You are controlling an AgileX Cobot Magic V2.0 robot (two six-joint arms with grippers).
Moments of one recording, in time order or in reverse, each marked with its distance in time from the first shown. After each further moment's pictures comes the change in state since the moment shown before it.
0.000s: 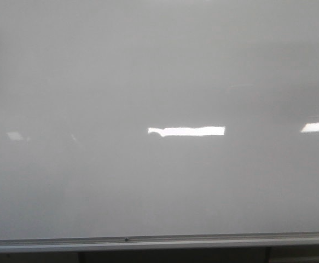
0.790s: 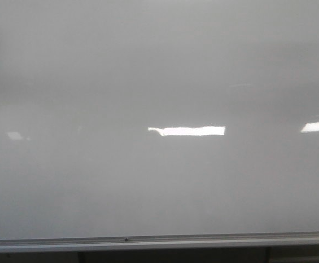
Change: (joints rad) left arm 0.027 0.561 -0.163 -0.026 -0.284 -0.002; right arm 0.000 0.000 0.000 0.000 0.000 0.000
